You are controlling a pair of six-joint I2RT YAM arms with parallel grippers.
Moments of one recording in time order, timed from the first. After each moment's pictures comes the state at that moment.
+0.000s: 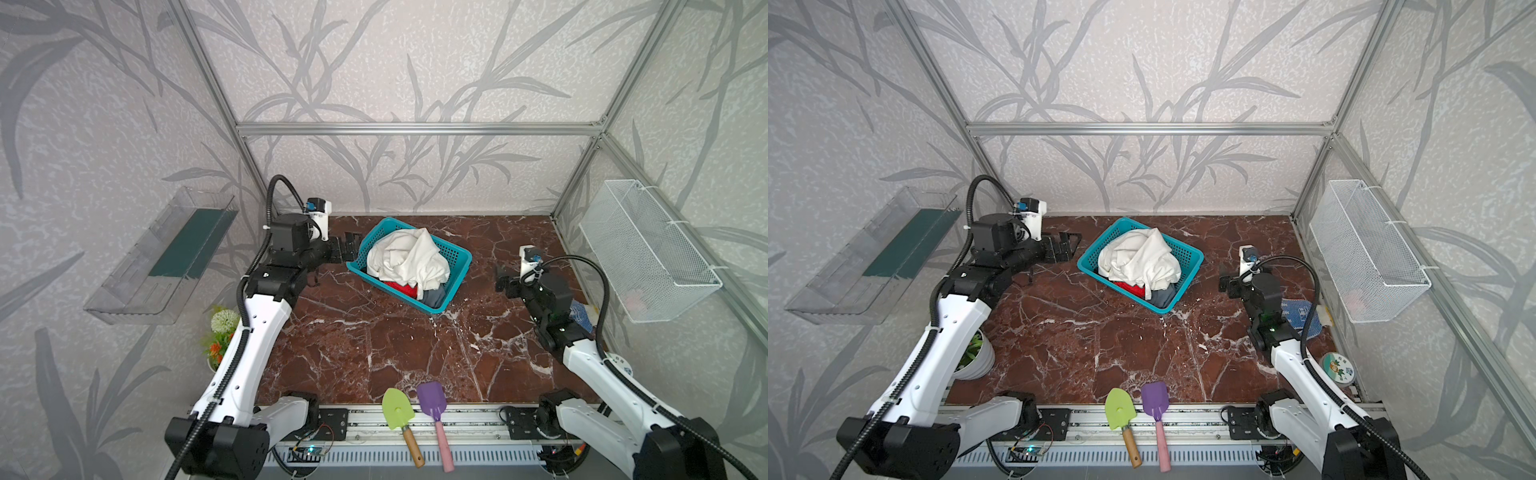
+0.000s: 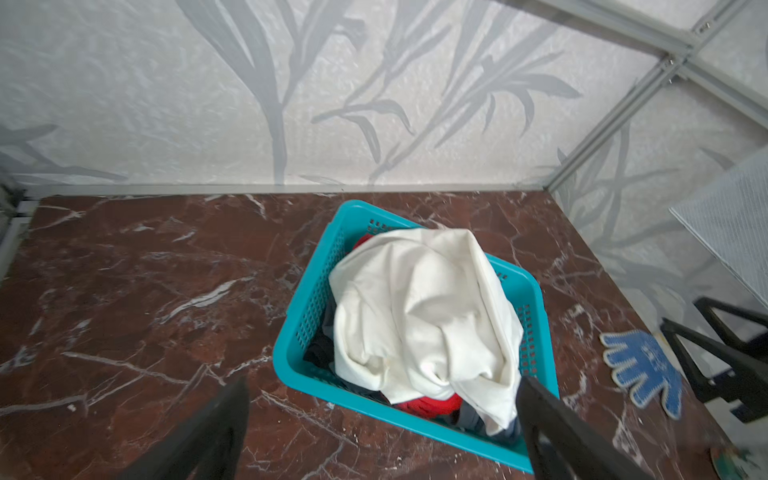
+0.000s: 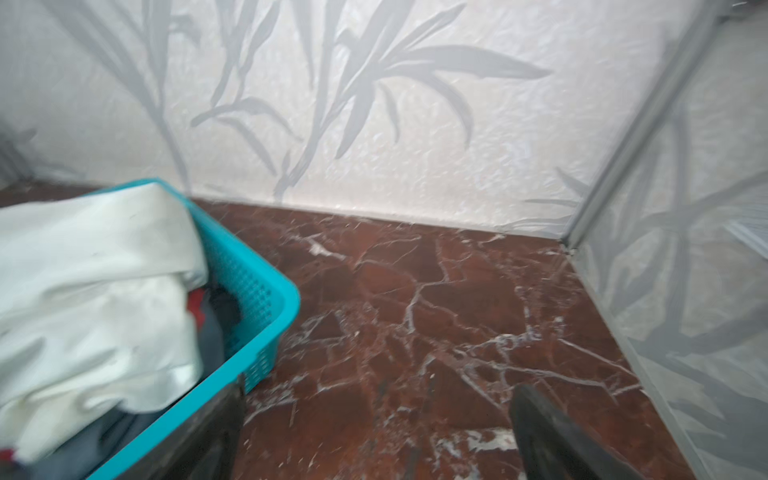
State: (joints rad) left arm -0.12 1.18 1.26 -0.55 0.32 -0.15; right arm 0.28 0.99 0.56 0.17 0.09 -0.03
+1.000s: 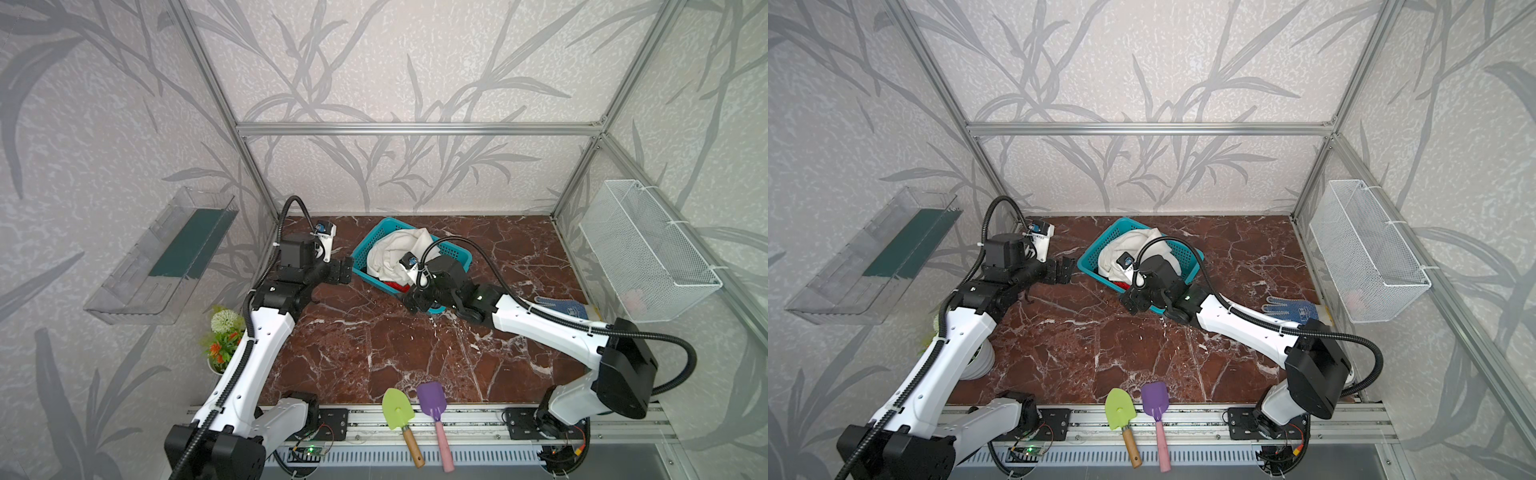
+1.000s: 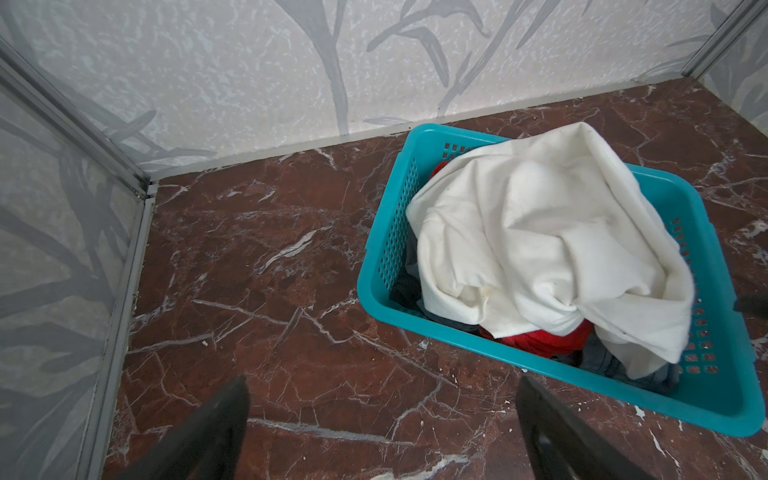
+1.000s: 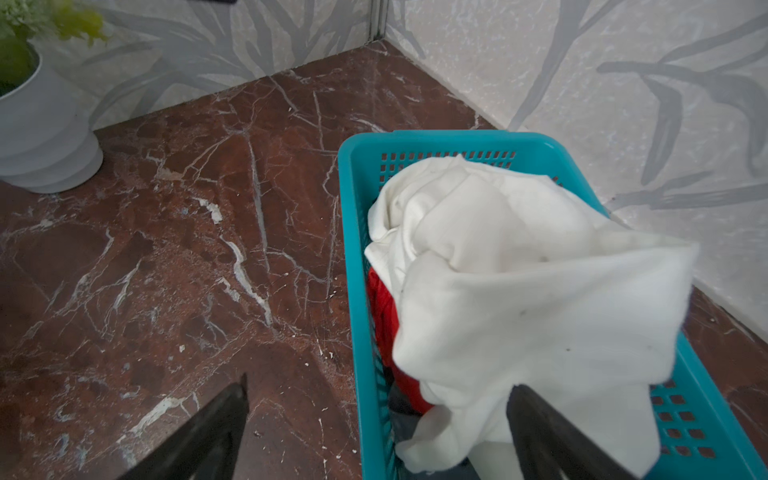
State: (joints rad) left arm -0.14 1.08 1.06 -0.55 0.07 0.07; right arm 0.89 1.55 1.14 -0.17 0.04 -0.10
